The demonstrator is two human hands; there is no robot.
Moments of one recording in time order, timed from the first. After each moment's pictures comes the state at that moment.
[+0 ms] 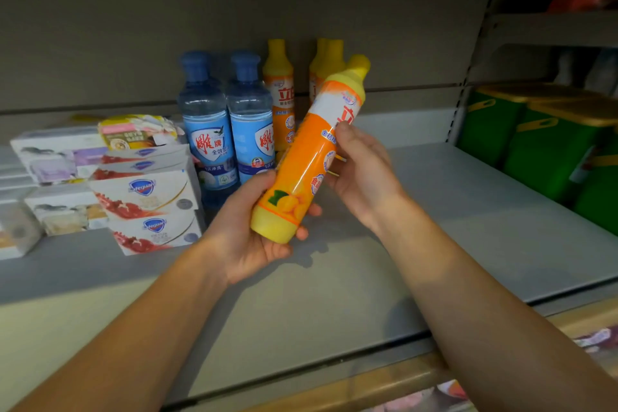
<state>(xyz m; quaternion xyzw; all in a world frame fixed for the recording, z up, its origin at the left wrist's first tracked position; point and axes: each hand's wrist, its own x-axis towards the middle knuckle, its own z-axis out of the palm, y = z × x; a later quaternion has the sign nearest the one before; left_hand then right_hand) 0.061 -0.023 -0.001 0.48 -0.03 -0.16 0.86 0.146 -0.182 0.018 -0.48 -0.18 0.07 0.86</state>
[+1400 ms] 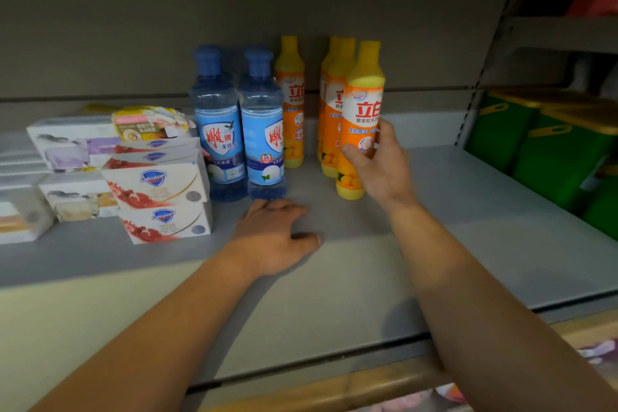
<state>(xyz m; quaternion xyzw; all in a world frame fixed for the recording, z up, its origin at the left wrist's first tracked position) 0.085 -0.028 -0.034 0.99 -0.02 0.05 0.14 0.193 -0.202 -0.005 -0.80 -0.14 -0.20 0.55</state>
